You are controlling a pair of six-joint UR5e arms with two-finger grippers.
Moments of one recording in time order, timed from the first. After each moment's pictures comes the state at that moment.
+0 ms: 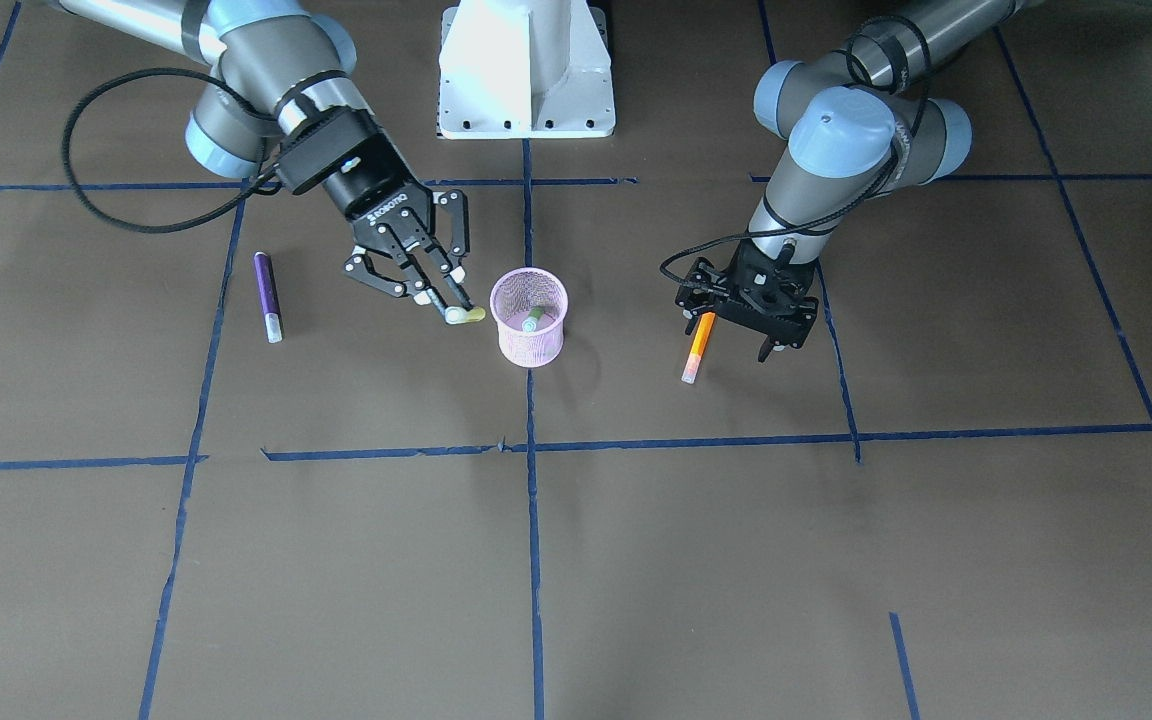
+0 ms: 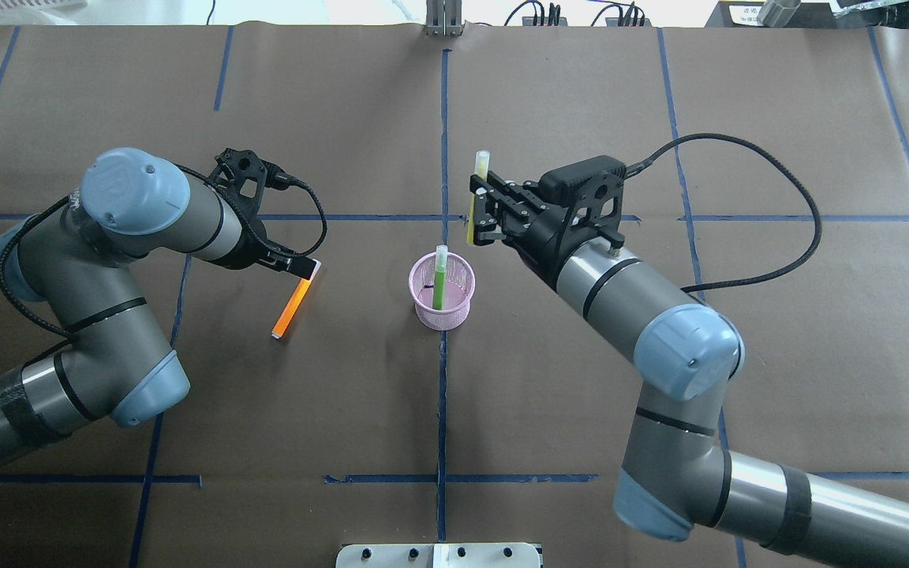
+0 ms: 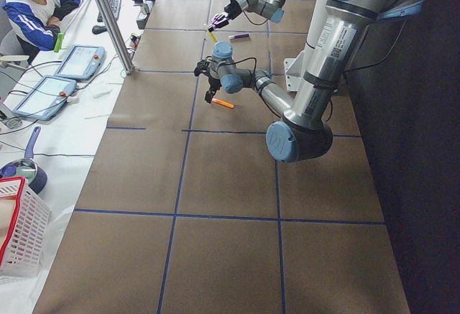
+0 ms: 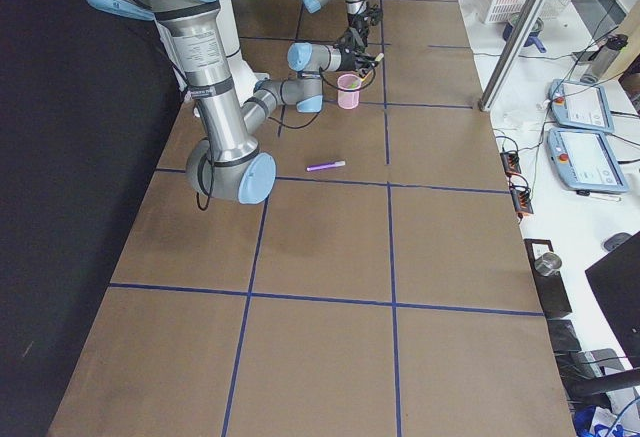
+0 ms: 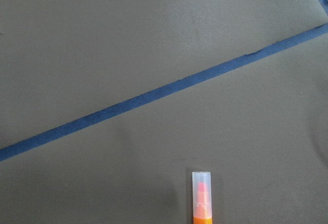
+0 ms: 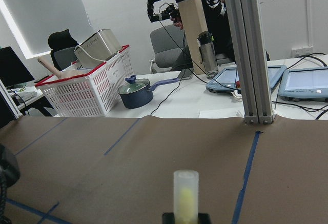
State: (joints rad) left arm -0.66 -1.99 -1.67 -1.97 -1.90 -0.77; right arm 0.39 -1.11 1.70 -0.50 1.07 0.87
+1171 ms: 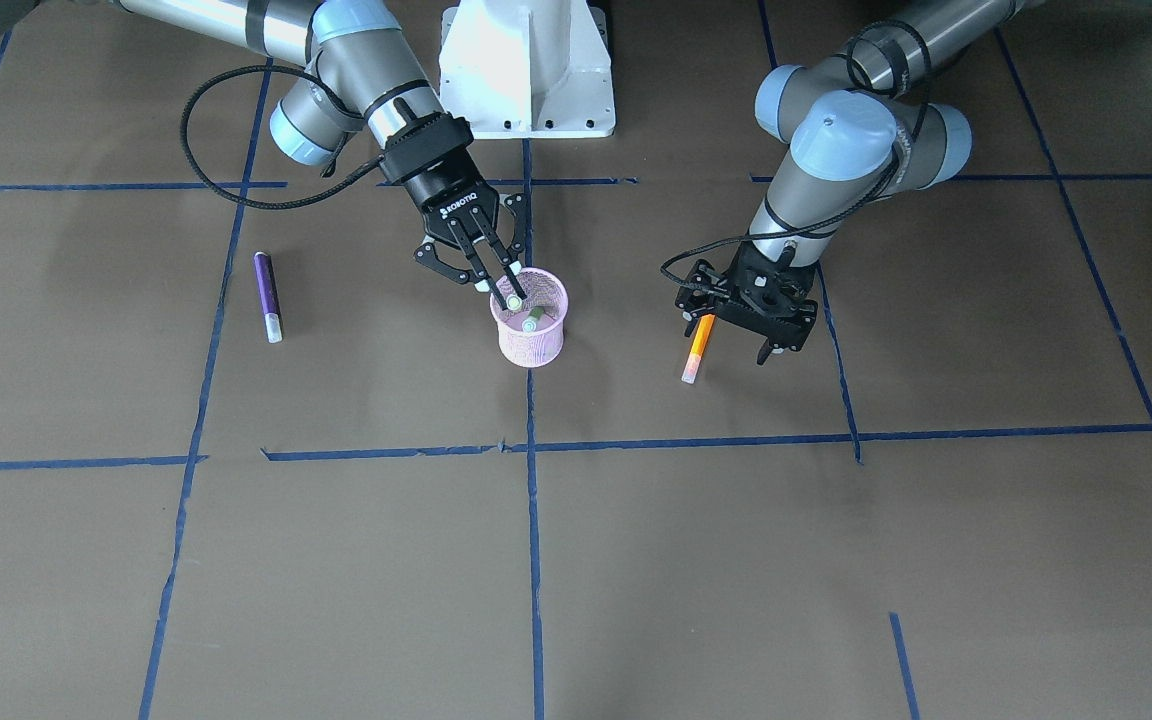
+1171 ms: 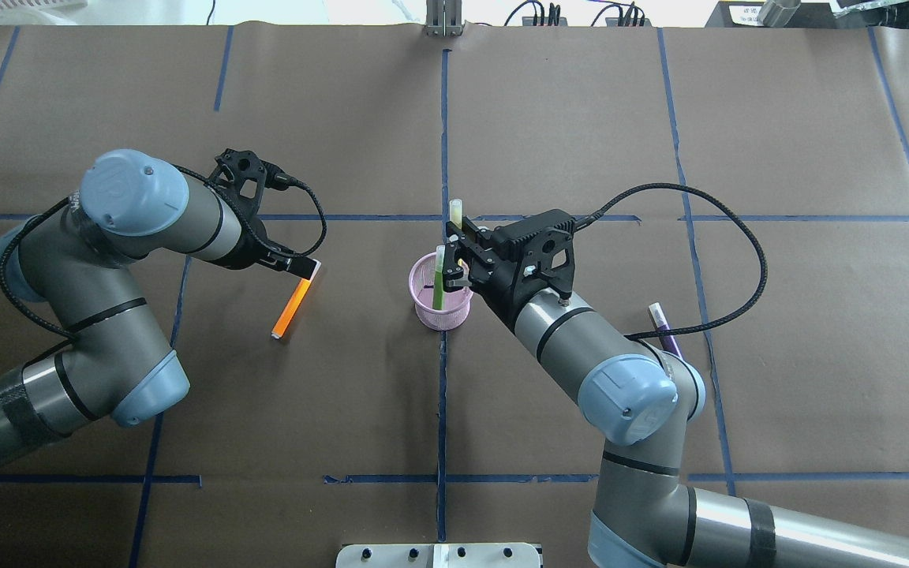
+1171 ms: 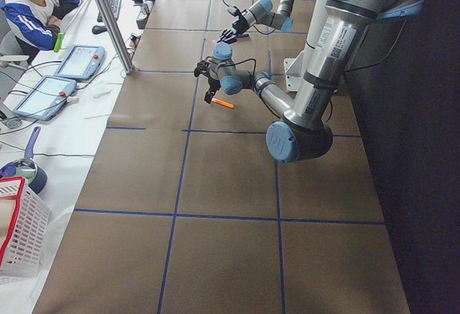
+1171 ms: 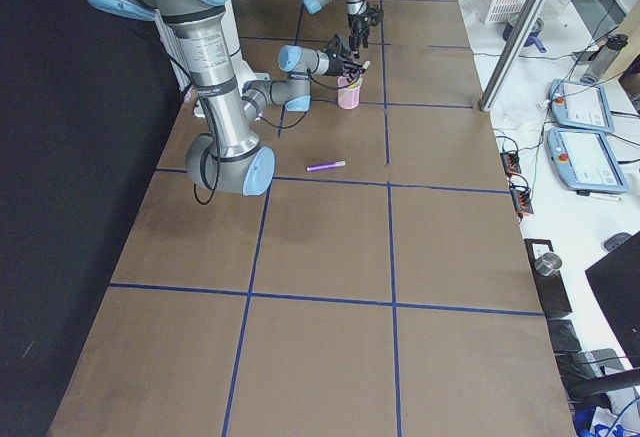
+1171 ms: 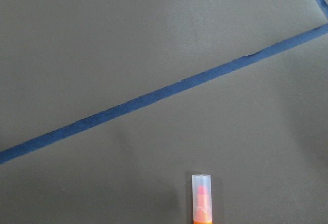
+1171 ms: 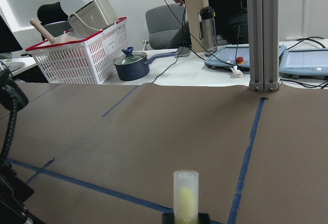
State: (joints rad) left arm -0.66 -1.99 -1.66 -2.01 -1.90 -0.77; right arm 0.30 -1.07 1.61 -0.54 0.98 0.85
